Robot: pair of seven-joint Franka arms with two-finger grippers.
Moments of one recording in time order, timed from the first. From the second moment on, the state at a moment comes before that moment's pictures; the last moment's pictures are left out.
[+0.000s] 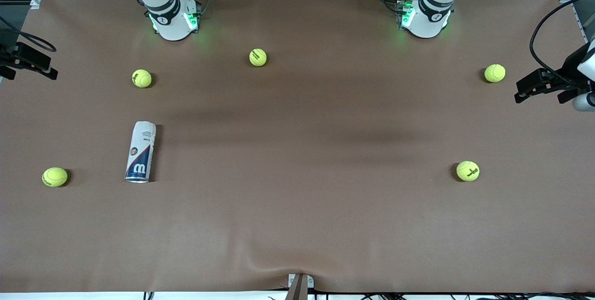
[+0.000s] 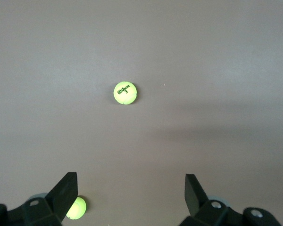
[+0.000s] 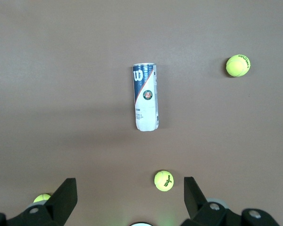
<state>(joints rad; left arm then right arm) 0.05 0.03 -0.07 -1.55 0.01 1.61 -0.01 -0.07 0.02 0.00 -1.46 0.03 1.41 -0.04</state>
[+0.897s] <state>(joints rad) 0.06 0.03 -0.07 -1.55 0.01 1.61 -0.01 -0.09 0.49 -0.01 -1.46 0.02 1.54 -0.04</state>
